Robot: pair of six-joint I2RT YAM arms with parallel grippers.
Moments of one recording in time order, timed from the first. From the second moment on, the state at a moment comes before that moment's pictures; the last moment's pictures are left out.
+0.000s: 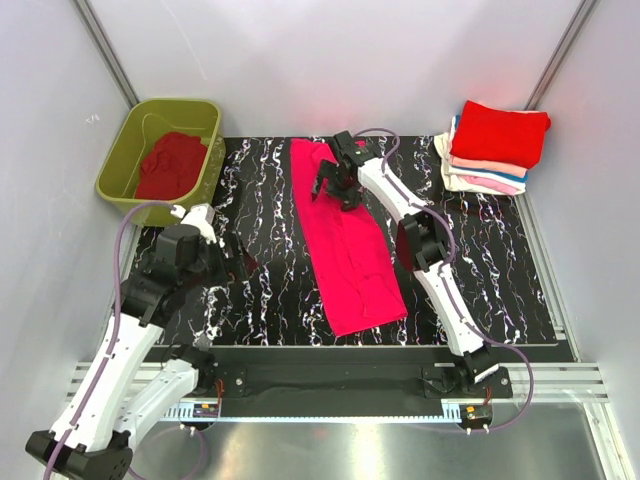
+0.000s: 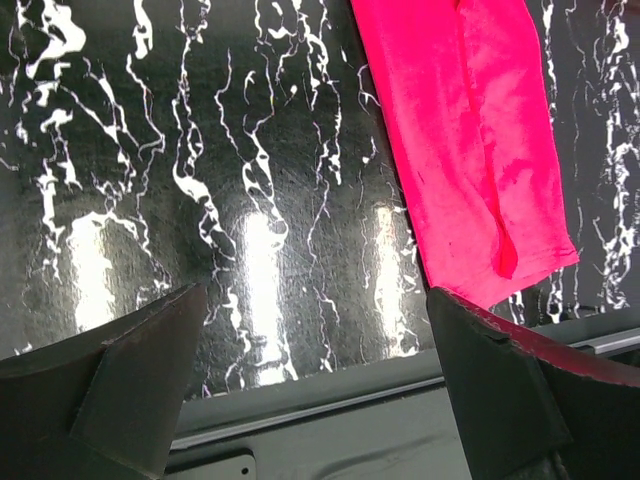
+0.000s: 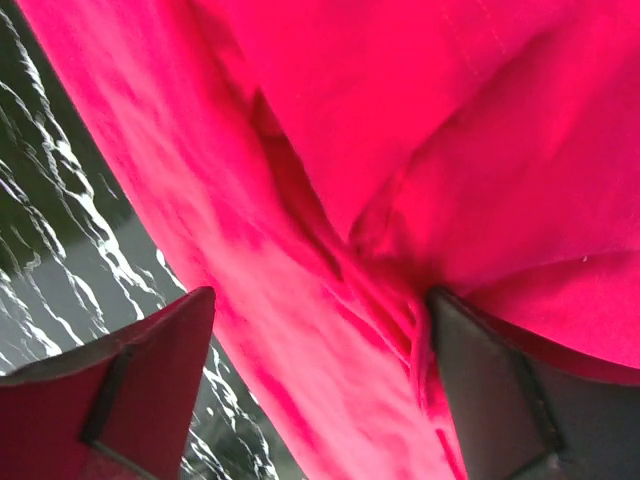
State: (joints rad) left arm -0.34 0.74 0.91 -0.86 0.05 -0.47; right arm 0.49 2.69 2.59 -0.99 -0.12 0.75
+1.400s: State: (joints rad) left arm -1.02 1.42 0.61 -0.10 0.10 -1.08; right arm 0.34 1.33 0.69 -0.70 -0.20 0.72
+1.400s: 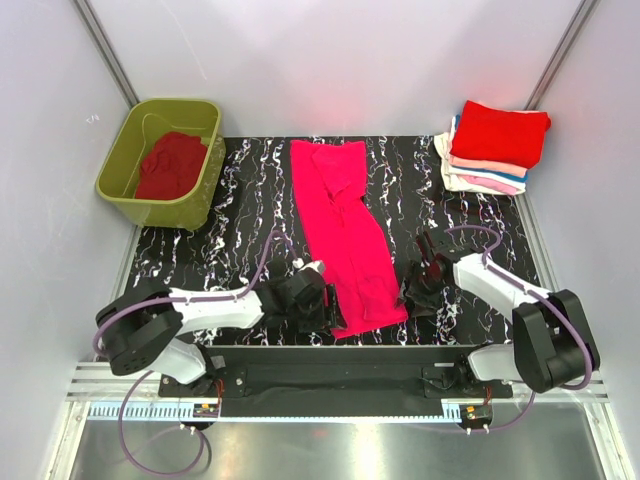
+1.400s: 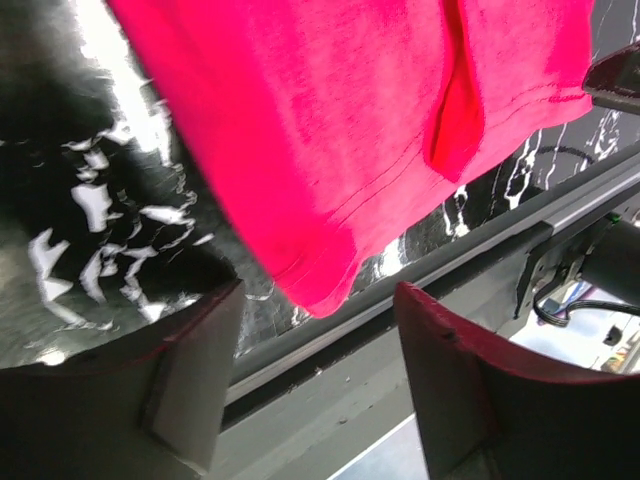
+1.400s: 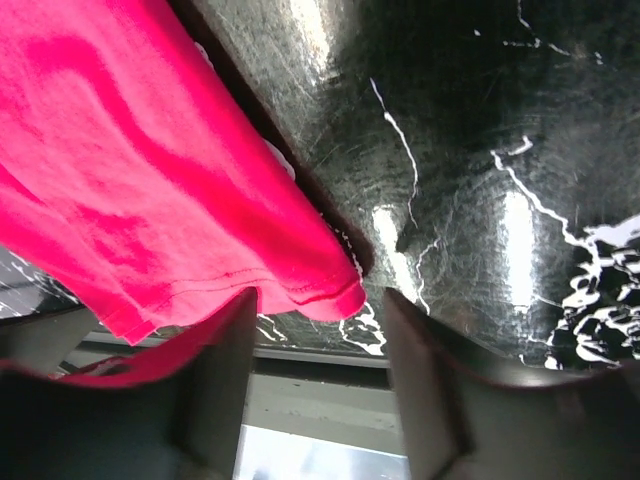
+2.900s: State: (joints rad) left arm -1.15 0.86 0.57 -0.64 -0.17 -1.31; right arm 0.68 1.00 0.68 -0.83 -0.20 1.08
